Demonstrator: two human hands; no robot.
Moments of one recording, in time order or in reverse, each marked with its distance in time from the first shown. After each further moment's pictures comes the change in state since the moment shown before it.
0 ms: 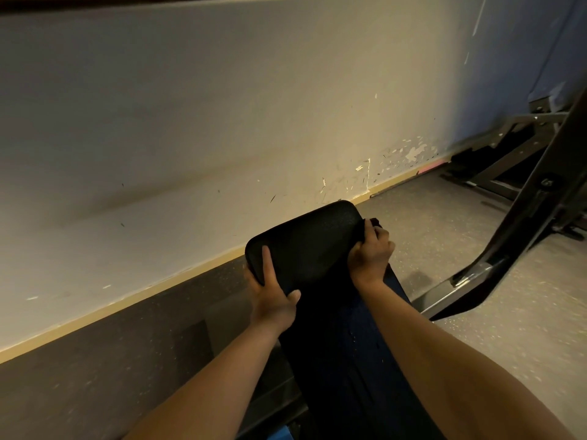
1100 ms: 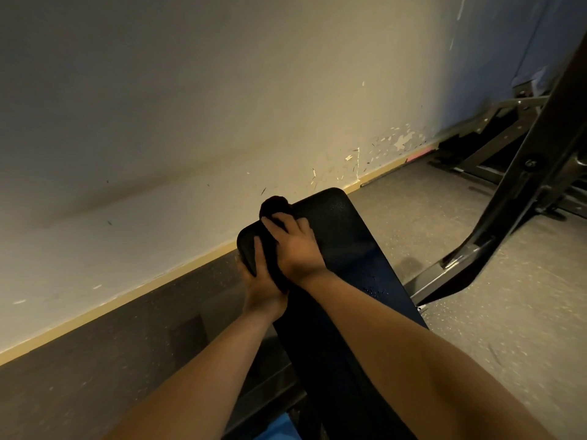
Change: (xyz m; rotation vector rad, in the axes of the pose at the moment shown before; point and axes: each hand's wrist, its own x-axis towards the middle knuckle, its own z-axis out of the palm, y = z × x) left_hand 0.012 -0.012 0.005 -0.039 0.127 0.088; right_hand -0.049 -0.074 0.038 -0.158 -0.292 -0.651
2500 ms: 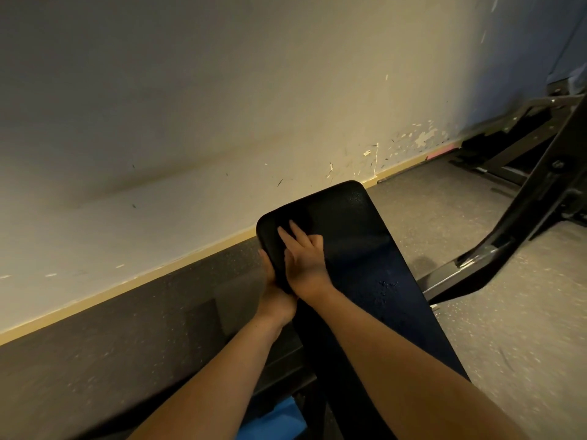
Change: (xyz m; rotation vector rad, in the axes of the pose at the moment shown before) left_hand -0.043 -0.007 -0.016 -0.103 -0.240 -0.087; right_hand -0.044 -0.034 0.000 0.169 -0.089 0.172
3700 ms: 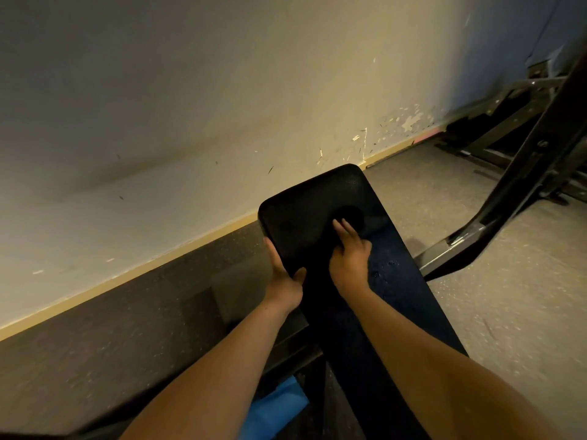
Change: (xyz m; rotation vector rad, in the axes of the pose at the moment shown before) left_hand -0.003 -0.013 0.000 -0.054 -0.027 -0.039; right_hand -0.038 0.037 -0.018 0.175 0.202 0.428
